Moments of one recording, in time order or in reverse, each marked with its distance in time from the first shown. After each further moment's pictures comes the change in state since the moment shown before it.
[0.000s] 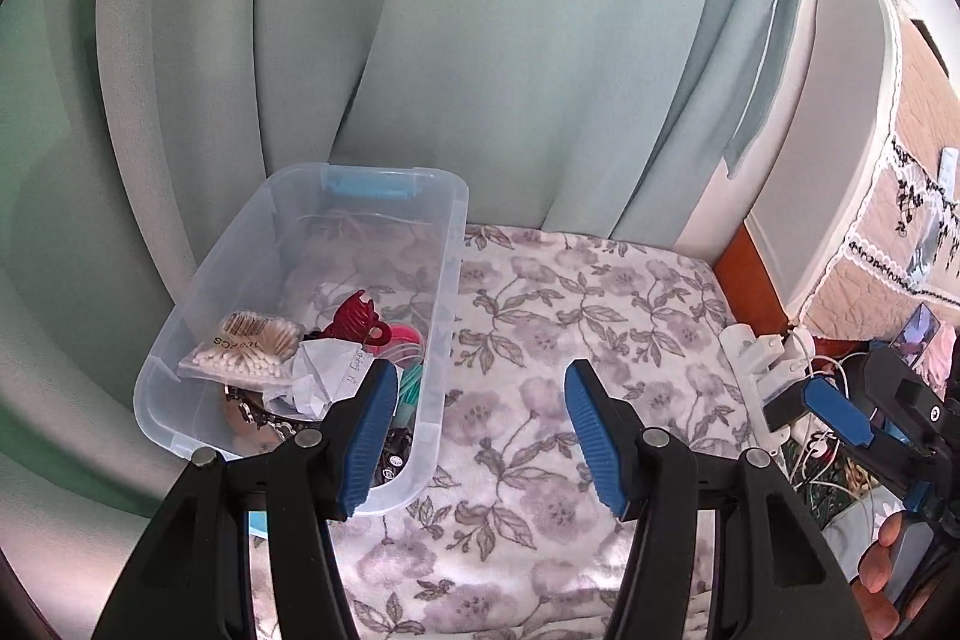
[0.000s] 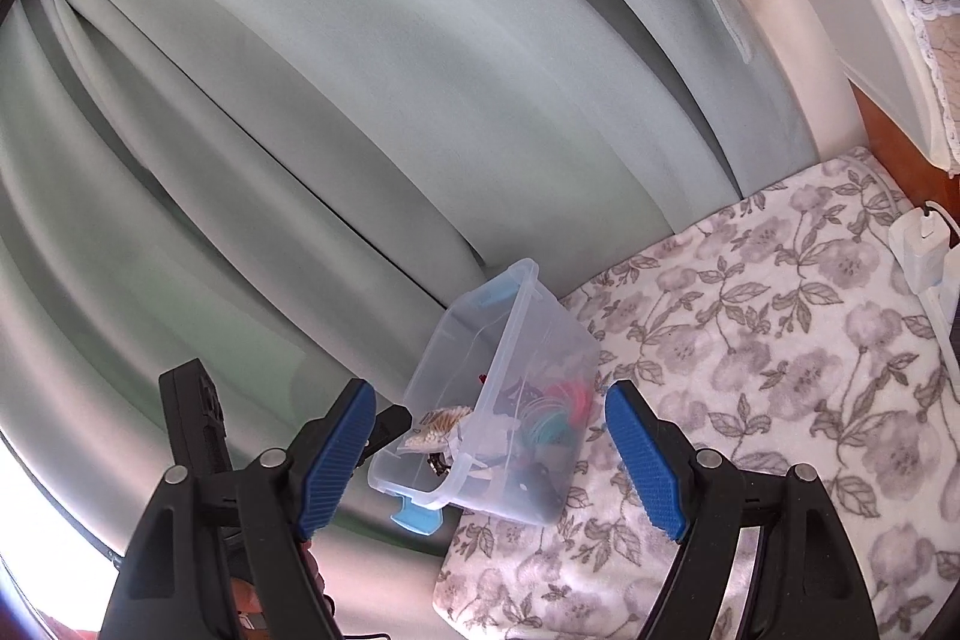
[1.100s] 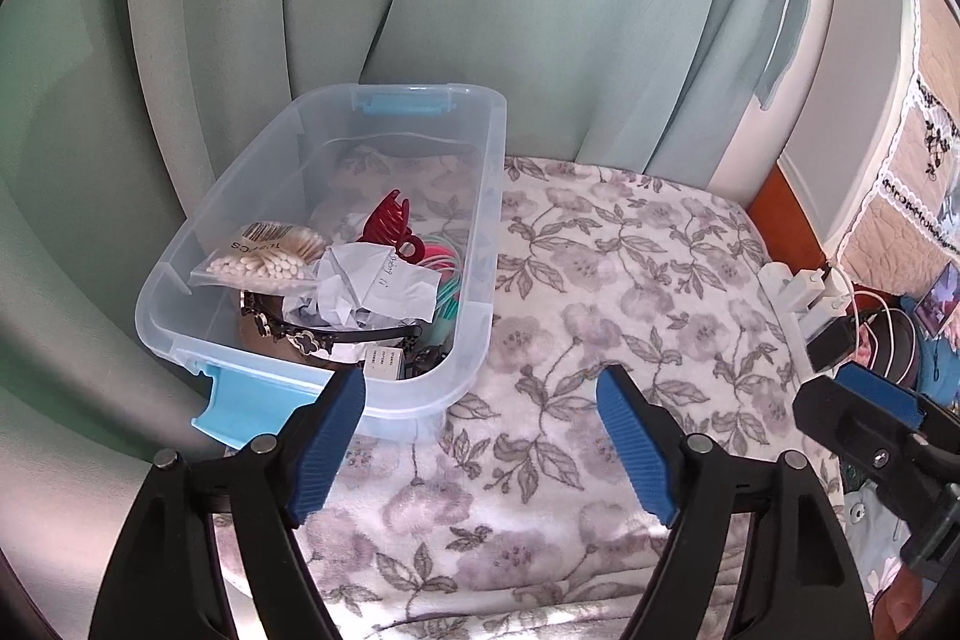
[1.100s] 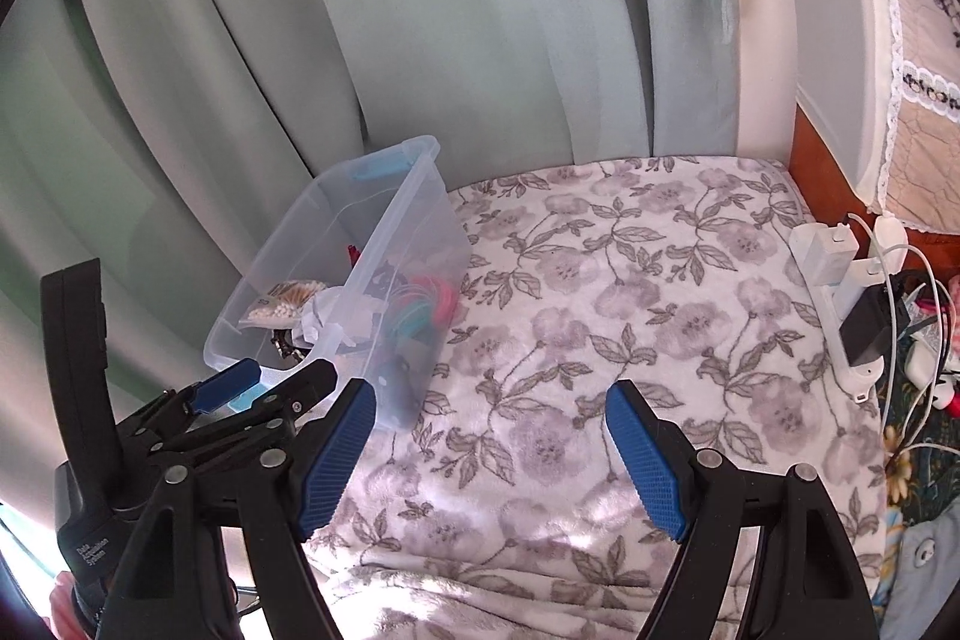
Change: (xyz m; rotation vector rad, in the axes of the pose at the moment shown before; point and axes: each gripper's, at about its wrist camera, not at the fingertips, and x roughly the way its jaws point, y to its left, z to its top) left arm 0.016 0.019 -0.049 -0.008 0.072 0.046; right arm 0.054 0.054 -0.048 -0.245 0.216 -0.449
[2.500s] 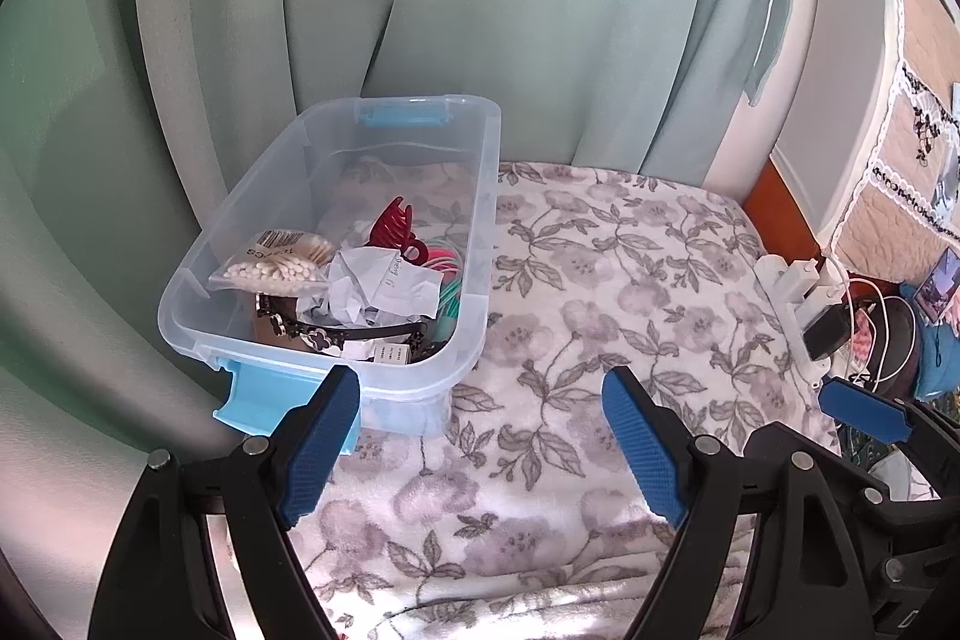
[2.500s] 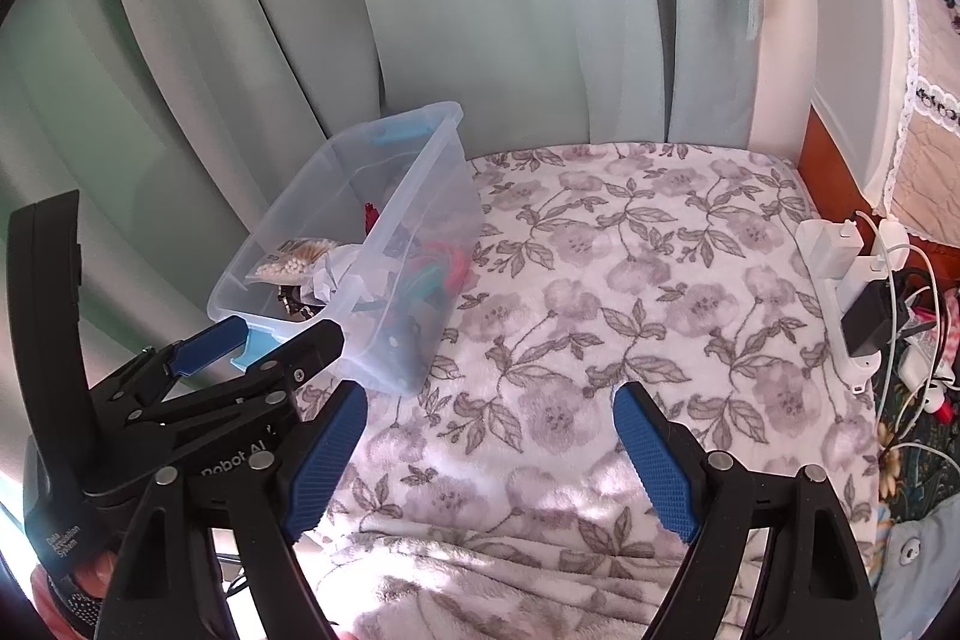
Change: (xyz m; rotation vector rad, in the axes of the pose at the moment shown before) left arm -0.016 -0.005 -0.004 0.040 -0.026 0.039; right arm -0.003 0.011 -0.014 -0.081 0.023 0.006
